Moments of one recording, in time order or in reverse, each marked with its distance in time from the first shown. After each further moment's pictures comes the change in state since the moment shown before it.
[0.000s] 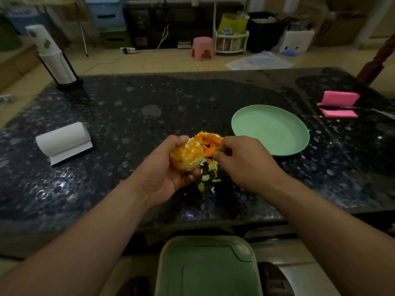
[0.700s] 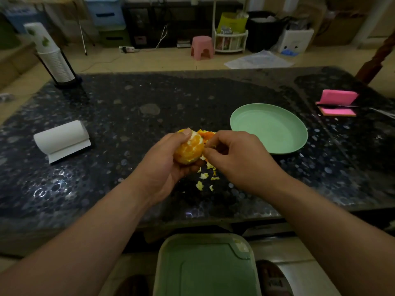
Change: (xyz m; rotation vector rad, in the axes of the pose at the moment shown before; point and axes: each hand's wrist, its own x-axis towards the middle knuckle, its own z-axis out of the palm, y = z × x) left_hand 0.004 -0.004 0.007 0.107 0.074 0.180; right_hand -0.011 -0.018 -0.007 0.152 0.048 -0.098
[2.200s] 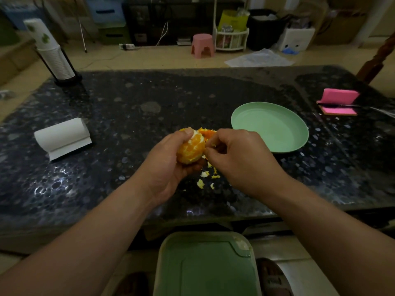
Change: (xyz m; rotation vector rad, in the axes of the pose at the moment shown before) left_hand -0.006 0.000 0.003 -0.035 0.010 -0.009; right_hand -0.005 -0.007 0.002 -0.073 0.082 -0.069
